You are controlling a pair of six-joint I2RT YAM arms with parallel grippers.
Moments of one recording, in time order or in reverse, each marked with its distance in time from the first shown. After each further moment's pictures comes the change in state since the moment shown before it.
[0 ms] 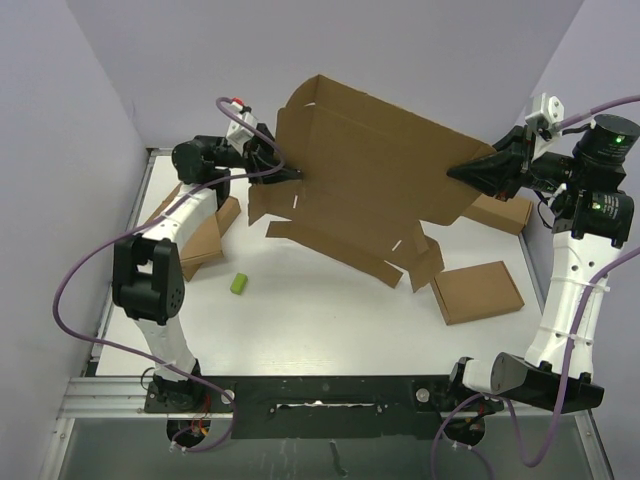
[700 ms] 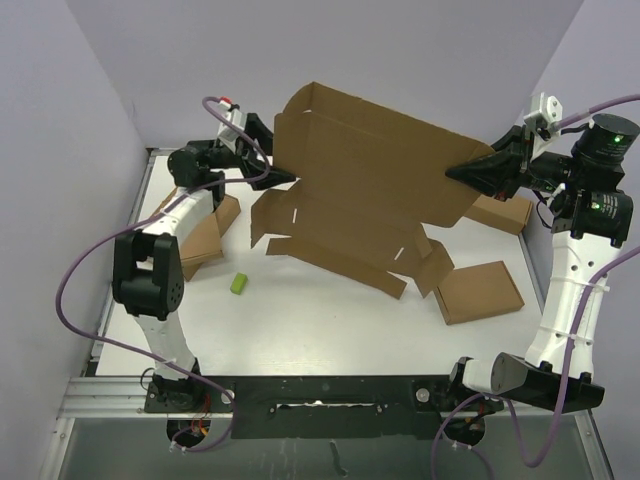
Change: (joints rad) left arm 0.020 0.035 -0.016 0.104 -0.079 -0.081; right arm 0.006 0.000 0.001 0.000 0.000 0.005
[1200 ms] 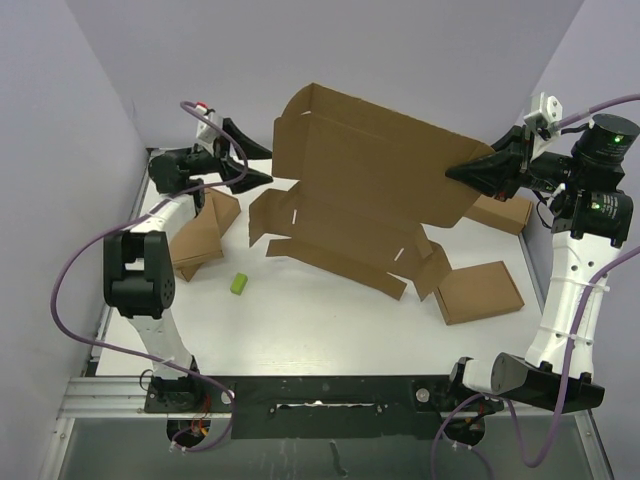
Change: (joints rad) left arm 0.173 -0.007 -0.118 0.024 0.006 -0.019; right arm 0.000 0.000 0.000 0.000 0.000 0.006
